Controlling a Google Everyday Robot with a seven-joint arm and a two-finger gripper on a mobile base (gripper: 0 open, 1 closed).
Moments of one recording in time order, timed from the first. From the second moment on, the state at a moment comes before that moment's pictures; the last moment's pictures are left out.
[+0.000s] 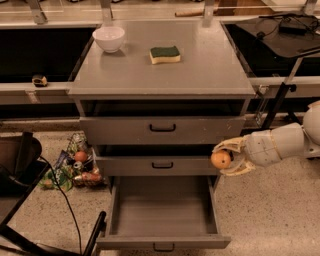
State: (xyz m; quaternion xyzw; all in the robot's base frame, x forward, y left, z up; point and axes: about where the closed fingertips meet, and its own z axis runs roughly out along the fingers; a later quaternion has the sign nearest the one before) arm 0.507 -0.193 0.706 -0.82 0.38 0.10 0.42
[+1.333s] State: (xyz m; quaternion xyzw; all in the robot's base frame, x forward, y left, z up) arm 0.566 -0.118 0.853 -0.84 0.30 0.05 0.44
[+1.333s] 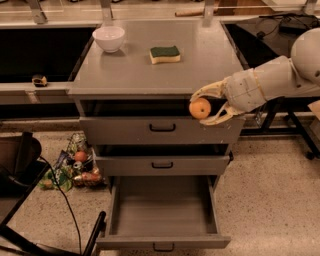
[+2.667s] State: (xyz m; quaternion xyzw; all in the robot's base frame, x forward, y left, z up) arm 0.667 -0.103 0.946 -0.72 0.41 0.05 0.55
